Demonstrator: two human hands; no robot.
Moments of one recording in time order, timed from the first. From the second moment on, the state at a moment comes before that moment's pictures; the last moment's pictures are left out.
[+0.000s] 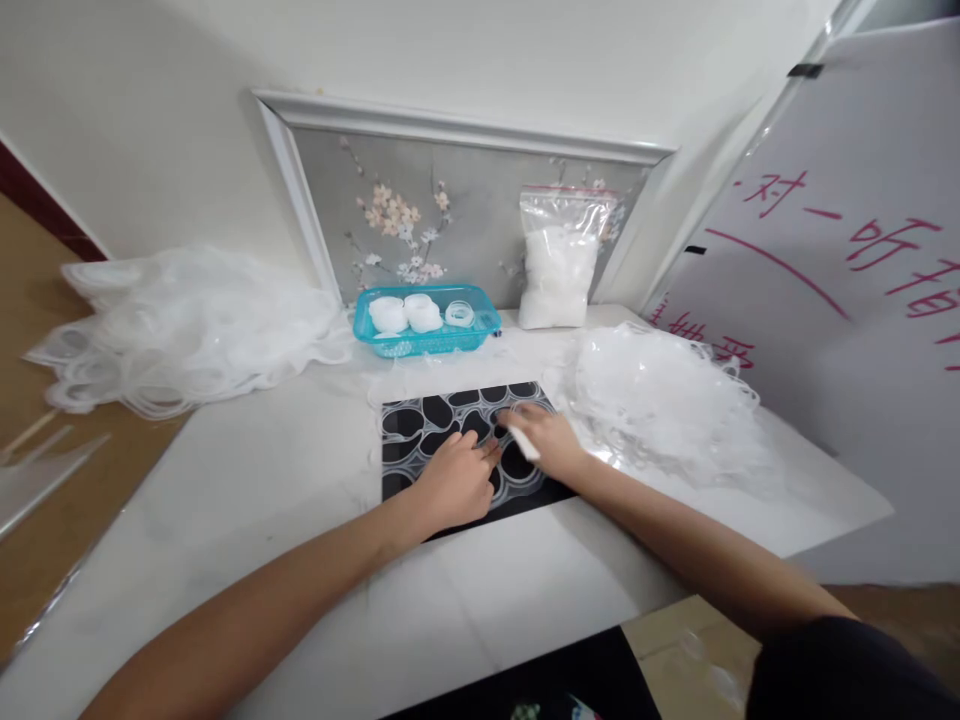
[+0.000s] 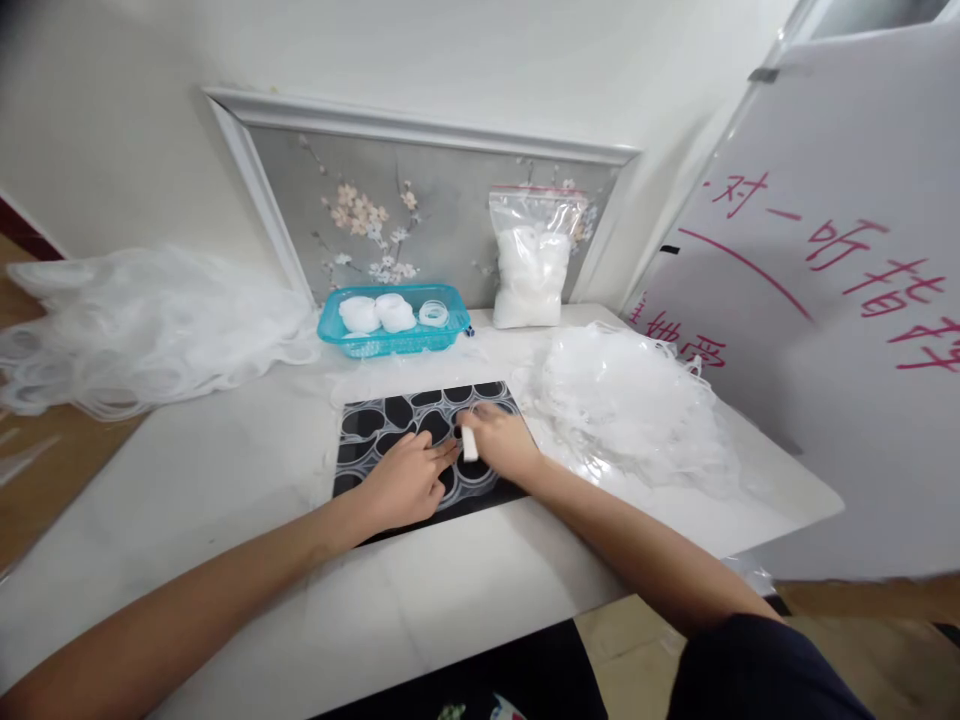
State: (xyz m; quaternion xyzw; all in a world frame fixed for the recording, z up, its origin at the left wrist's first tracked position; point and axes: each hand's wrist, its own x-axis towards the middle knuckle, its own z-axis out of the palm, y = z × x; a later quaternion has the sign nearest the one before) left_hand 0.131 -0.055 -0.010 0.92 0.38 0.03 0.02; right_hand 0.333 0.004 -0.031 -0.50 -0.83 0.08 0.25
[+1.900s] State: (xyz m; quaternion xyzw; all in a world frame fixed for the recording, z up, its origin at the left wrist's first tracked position) left_hand 0.099 -0.044 0.120 0.66 0.47 0.54 0.21; right_hand 0.298 0.019 0.100 -0.32 -0.52 0.62 0.49
